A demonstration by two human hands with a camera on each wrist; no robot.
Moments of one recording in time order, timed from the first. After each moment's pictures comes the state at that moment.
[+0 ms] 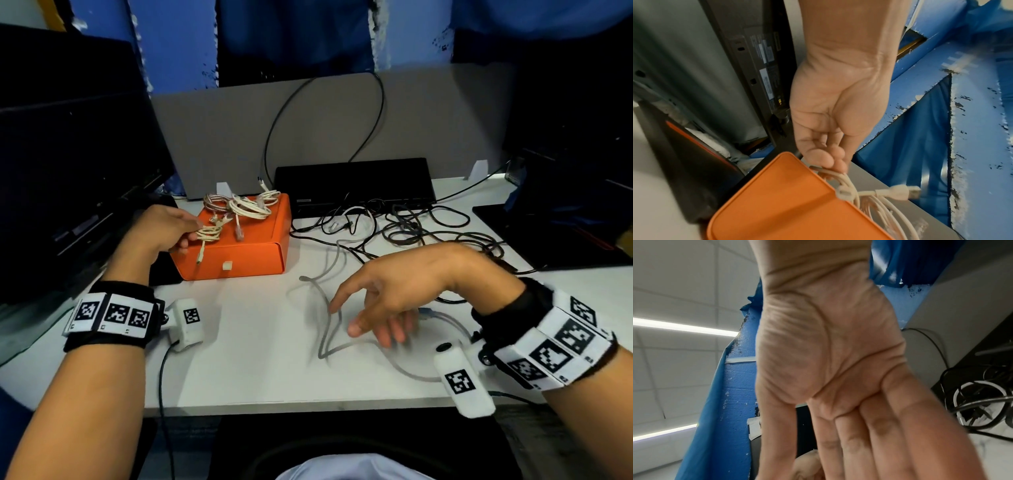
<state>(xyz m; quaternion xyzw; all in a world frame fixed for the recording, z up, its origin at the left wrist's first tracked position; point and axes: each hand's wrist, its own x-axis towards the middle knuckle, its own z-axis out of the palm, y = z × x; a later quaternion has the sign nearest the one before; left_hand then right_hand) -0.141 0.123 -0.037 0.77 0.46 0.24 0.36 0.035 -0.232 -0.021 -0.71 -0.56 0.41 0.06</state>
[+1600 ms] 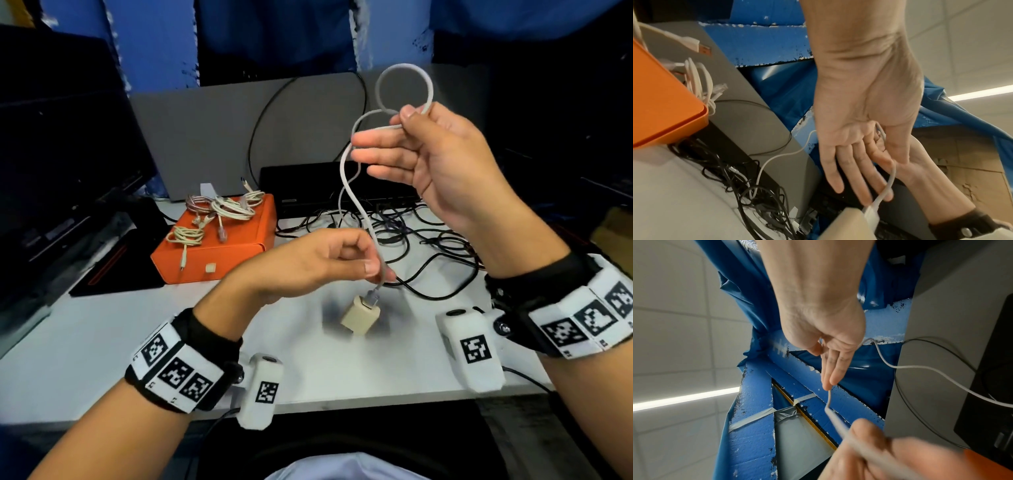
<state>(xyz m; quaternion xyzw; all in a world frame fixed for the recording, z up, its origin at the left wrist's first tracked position) -0.078 -0.112 -0.024 0.85 -0.07 -0.01 0.53 0.062 -0.254 0.035 -0.49 -0.42 0.18 0.75</state>
